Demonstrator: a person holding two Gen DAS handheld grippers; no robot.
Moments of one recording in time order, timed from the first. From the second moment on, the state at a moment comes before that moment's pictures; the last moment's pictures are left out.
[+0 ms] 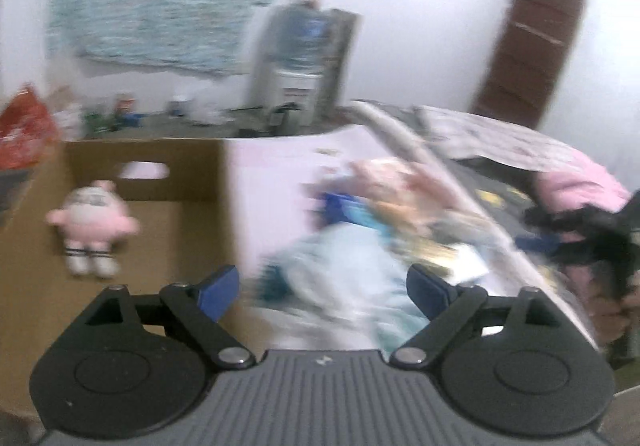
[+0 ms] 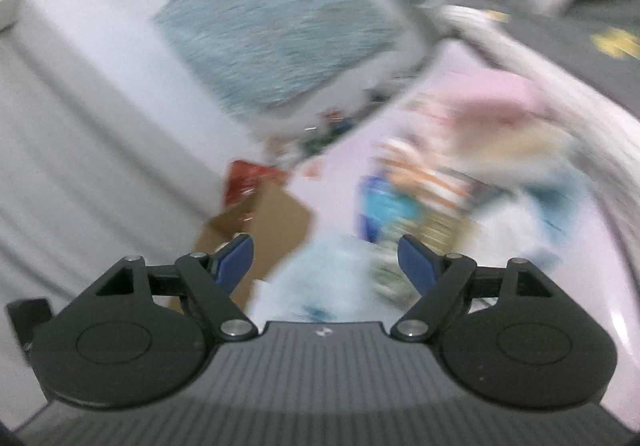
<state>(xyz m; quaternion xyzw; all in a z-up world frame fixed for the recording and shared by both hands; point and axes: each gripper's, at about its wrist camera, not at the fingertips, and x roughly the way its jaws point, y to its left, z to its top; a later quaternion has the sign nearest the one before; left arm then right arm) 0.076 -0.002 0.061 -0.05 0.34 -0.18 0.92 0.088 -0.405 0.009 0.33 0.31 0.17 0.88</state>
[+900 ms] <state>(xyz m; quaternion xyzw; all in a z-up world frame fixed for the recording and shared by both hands) 0.109 -0.171 -0.024 0.02 0.37 -0.25 0.89 0.164 -0.445 -0.022 0.19 0.28 0.04 0.94</state>
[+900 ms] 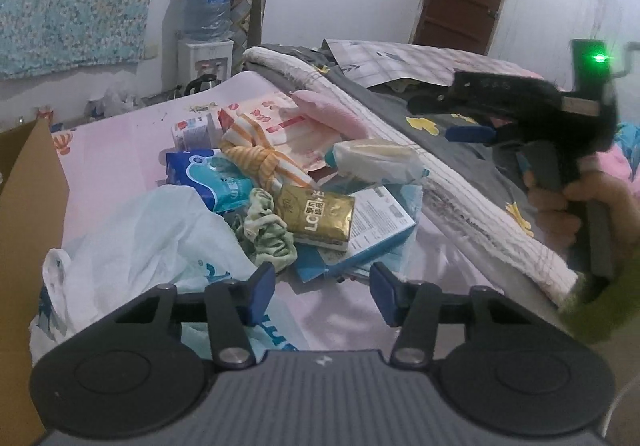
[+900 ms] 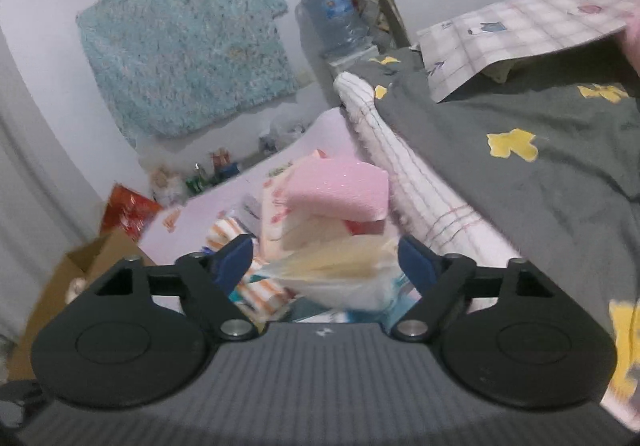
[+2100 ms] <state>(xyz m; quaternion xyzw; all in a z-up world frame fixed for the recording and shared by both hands) 0.075 -0.141 -0.010 -0.01 0.36 -0.25 0.90 0.063 -0.360 -0.086 -0.03 0.36 0.24 0.90</state>
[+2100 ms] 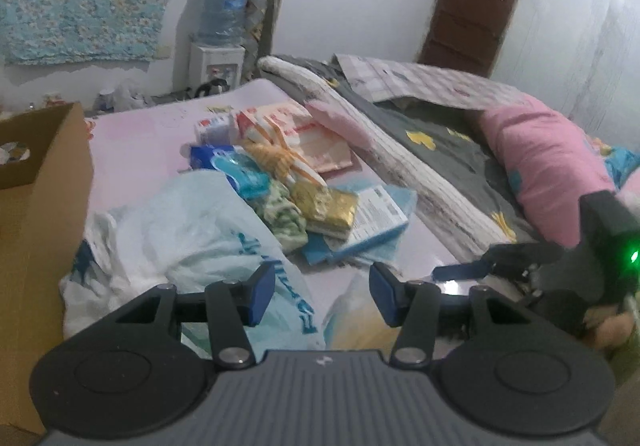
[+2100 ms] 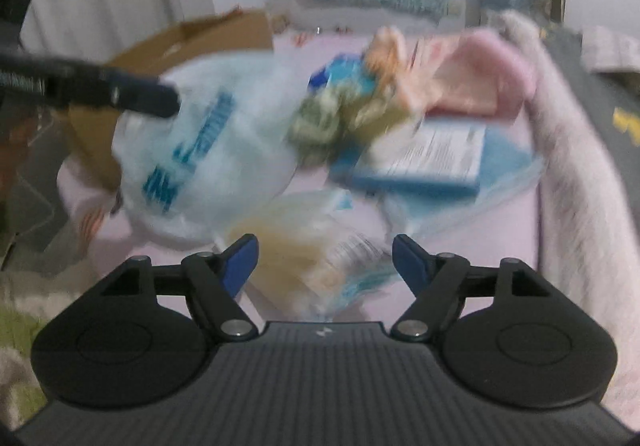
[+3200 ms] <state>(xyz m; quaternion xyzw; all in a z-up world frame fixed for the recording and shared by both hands) 0.108 -0.241 -0.064 0.11 0.46 -0.25 0.84 -0.005 -0.377 -0.154 0.34 0.32 0.16 0.87</state>
